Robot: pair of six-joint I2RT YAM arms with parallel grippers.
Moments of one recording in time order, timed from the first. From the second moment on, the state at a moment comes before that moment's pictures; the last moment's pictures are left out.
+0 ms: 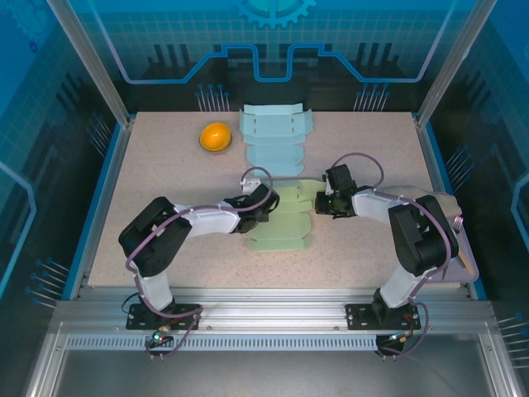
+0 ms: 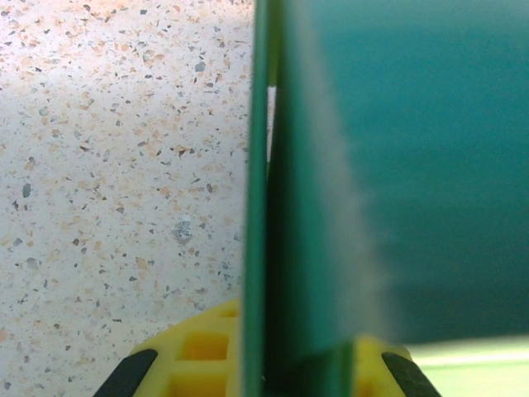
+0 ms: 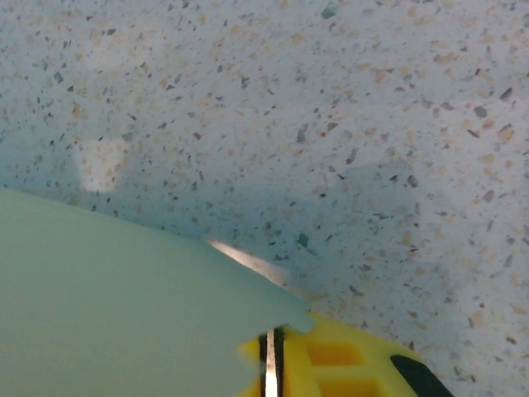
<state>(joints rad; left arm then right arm) -0.74 1.81 0.99 -0.20 -0.46 -0.71 0.31 1.70 0.85 -0.20 -0.11 0.39</state>
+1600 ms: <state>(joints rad) -0.73 1.82 1.00 -0.18 -0.43 -0.72 0.35 1.35 0.91 -0.26 -0.21 0.20</state>
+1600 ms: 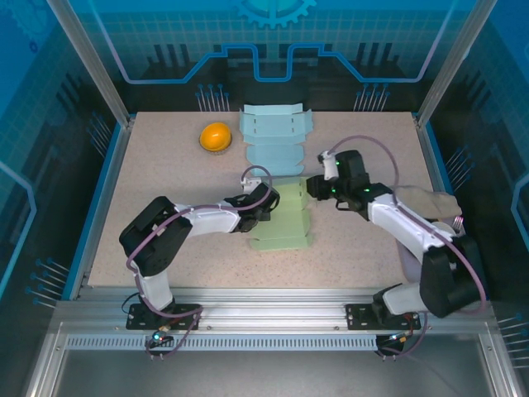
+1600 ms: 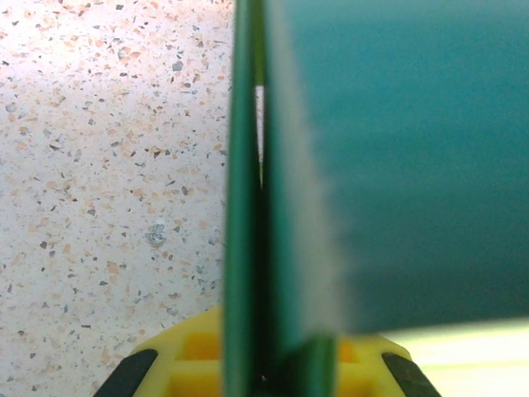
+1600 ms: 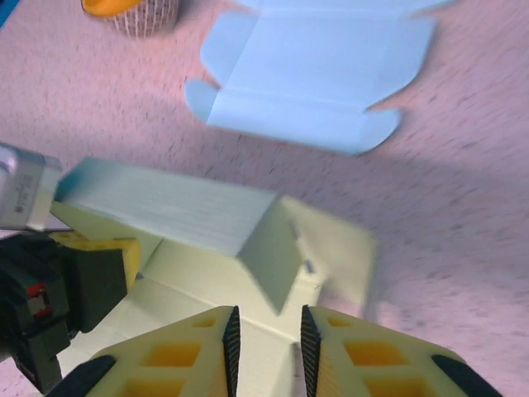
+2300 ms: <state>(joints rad) -0.74 1.80 0.88 0.03 -0.45 -0.54 0.14 1.47 0.83 -0.35 -0.45 -0.75</state>
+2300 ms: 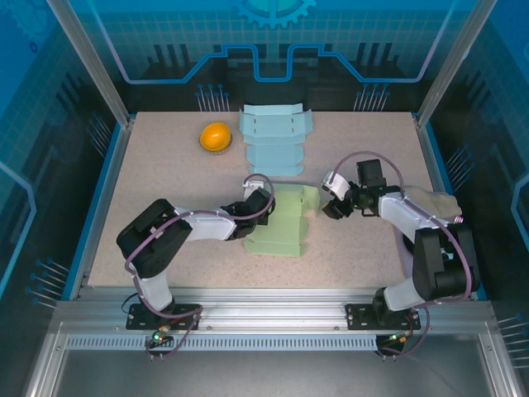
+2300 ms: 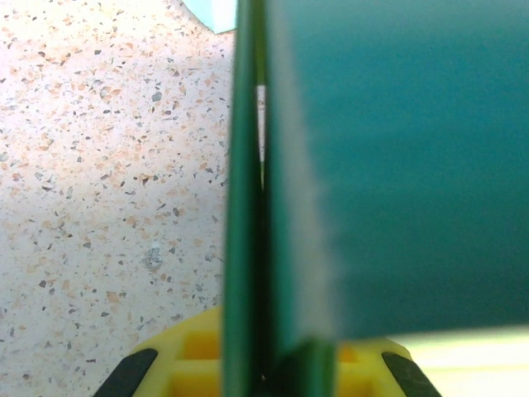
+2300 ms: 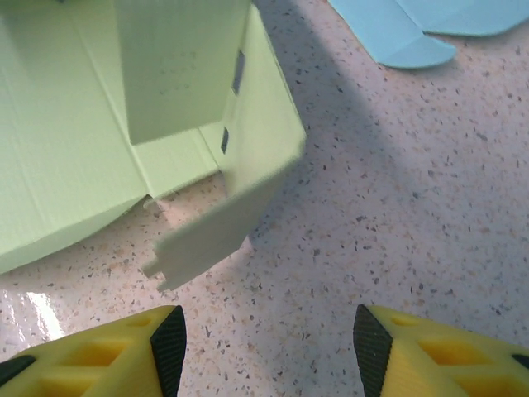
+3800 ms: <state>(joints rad) -0.74 1.77 0.85 0.06 -0.42 -0.48 0.27 1.64 1.11 -0.64 -0.31 -1.02</state>
